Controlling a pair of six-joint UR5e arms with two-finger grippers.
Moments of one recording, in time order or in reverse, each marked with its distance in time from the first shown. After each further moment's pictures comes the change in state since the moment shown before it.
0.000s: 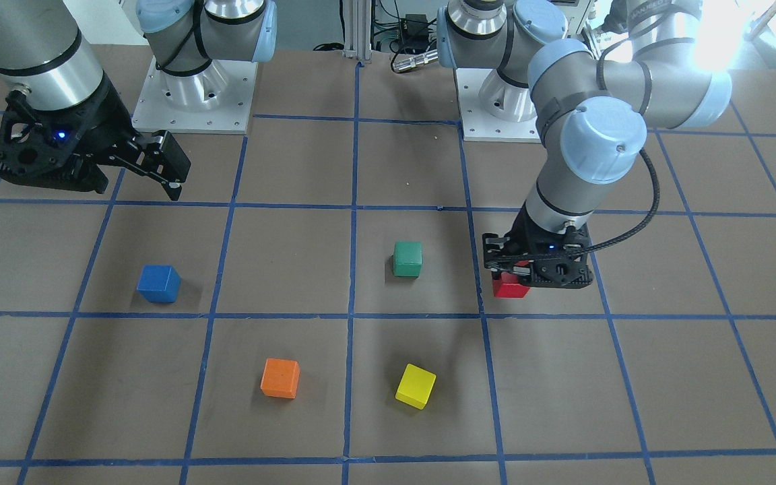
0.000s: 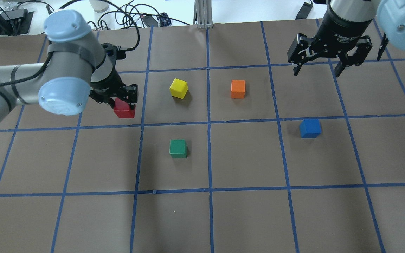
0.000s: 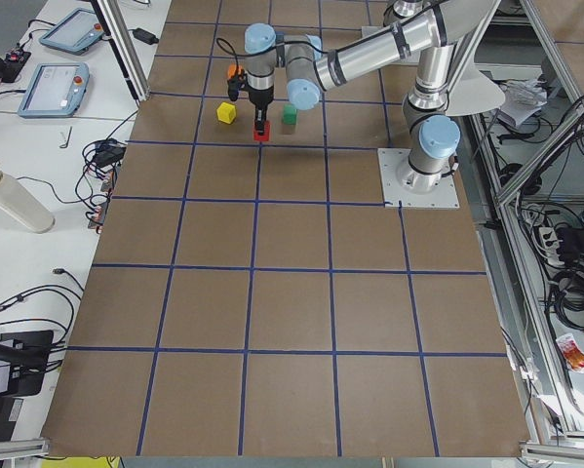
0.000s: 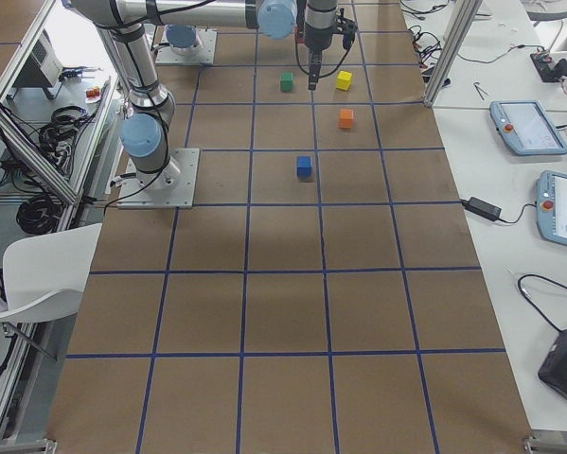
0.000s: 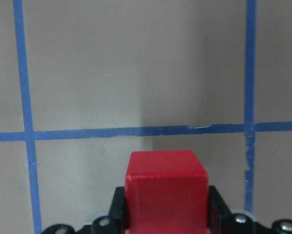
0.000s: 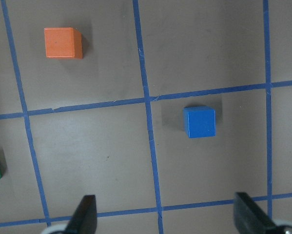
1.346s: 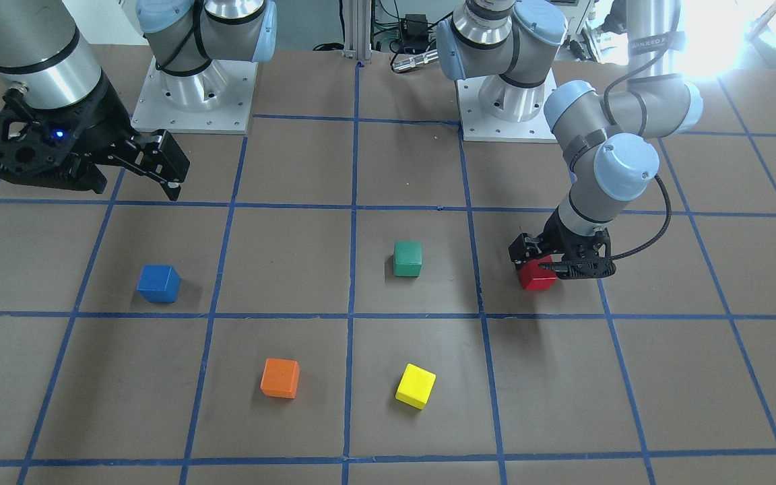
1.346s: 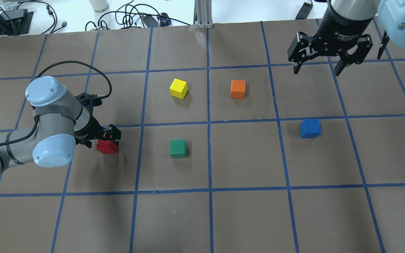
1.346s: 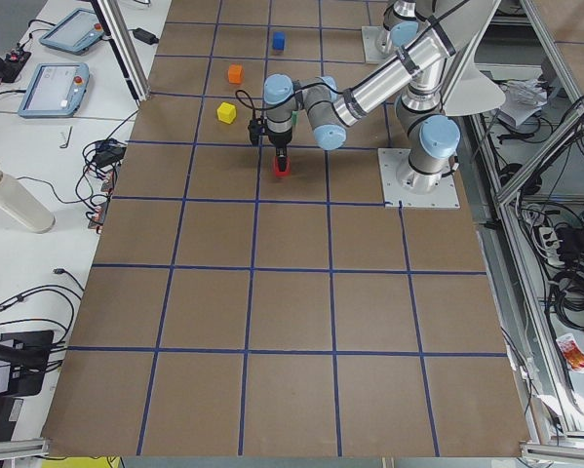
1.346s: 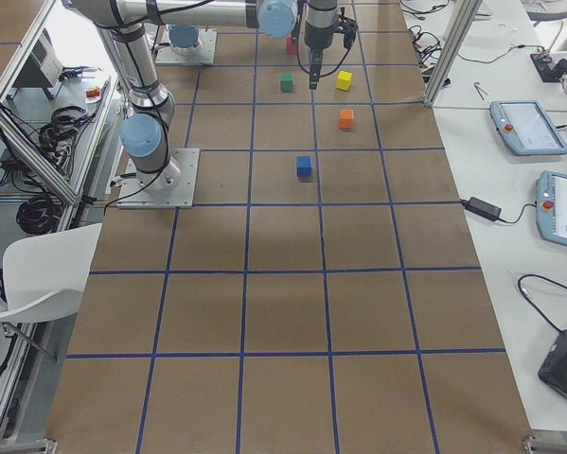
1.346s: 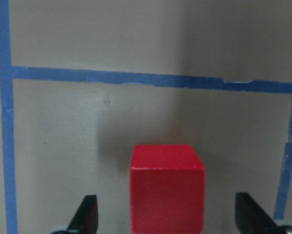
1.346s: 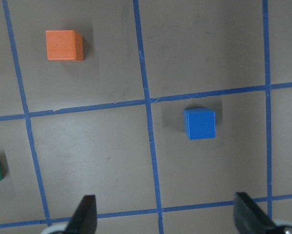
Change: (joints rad) left arm 0.279 0.022 -0.427 0.378 0.010 0.181; right arm 0.000 0.002 -0.007 0.000 0.001 0.000
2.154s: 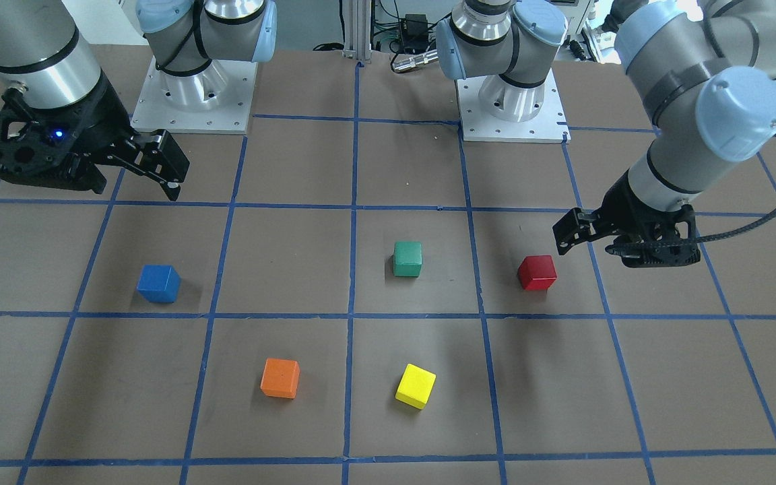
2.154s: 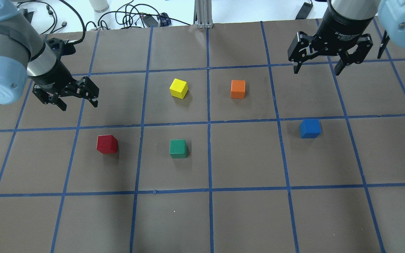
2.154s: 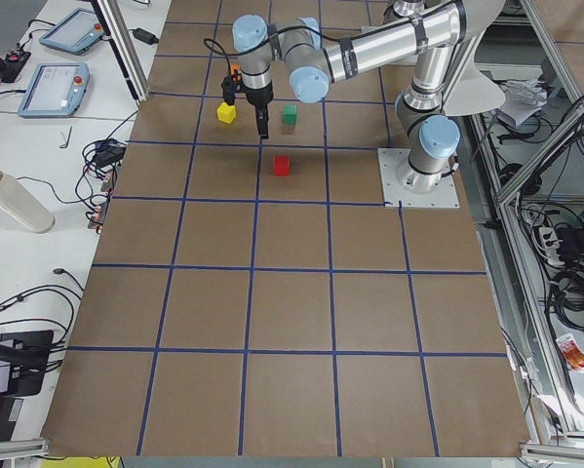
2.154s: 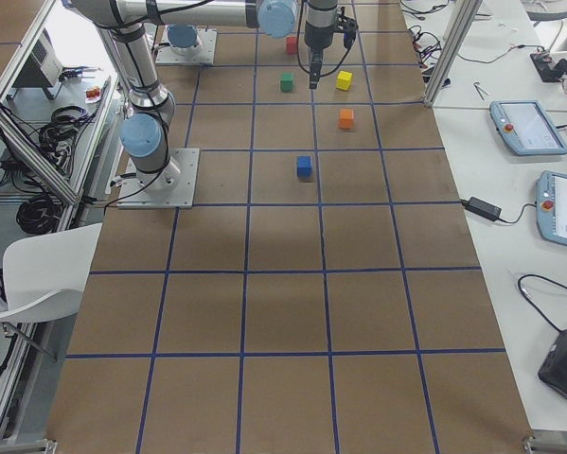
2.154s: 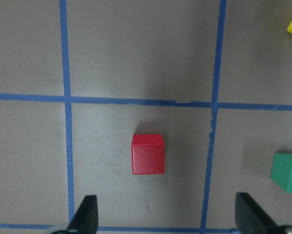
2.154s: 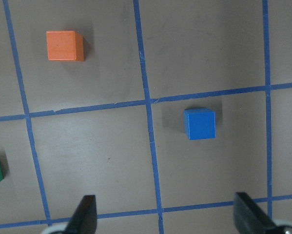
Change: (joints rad) left arm -0.001 0.066 0.360 -0.452 -0.003 0.000; right arm 0.000 0.000 -0.002 0.000 0.000 0.000
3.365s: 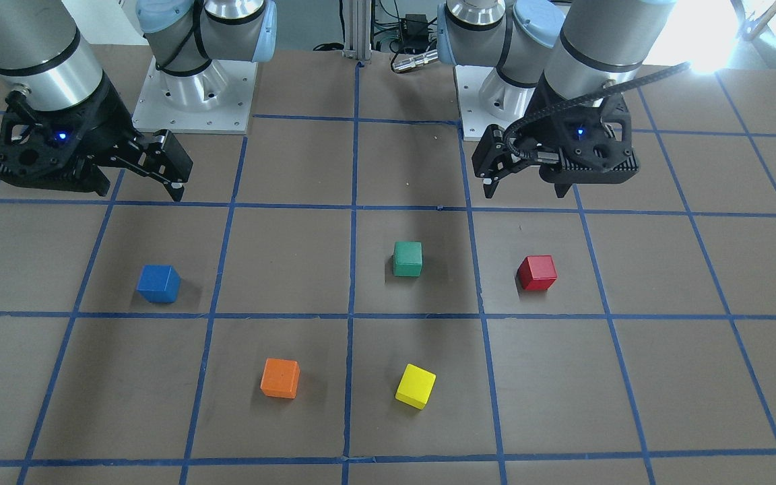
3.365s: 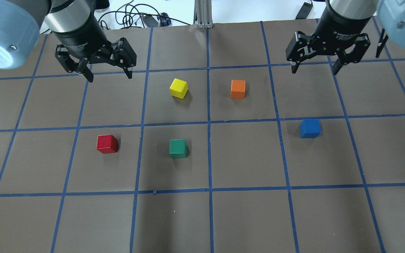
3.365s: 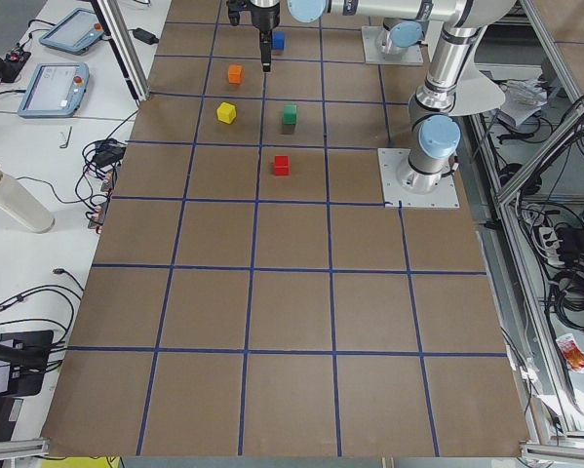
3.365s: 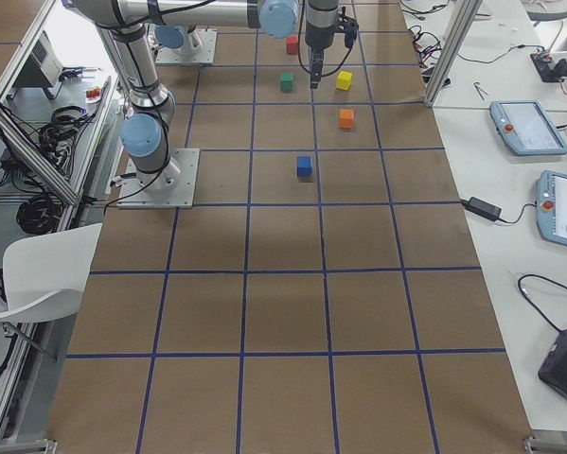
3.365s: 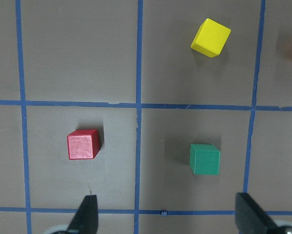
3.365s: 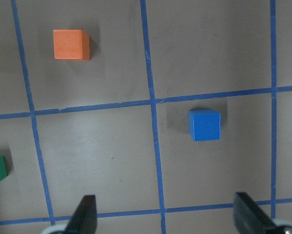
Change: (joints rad) left arm -0.280 0.059 0.318 -0.300 -0.002 -0.249; right arm 0.002 0.004 -0.004 0.001 0.015 -0.013
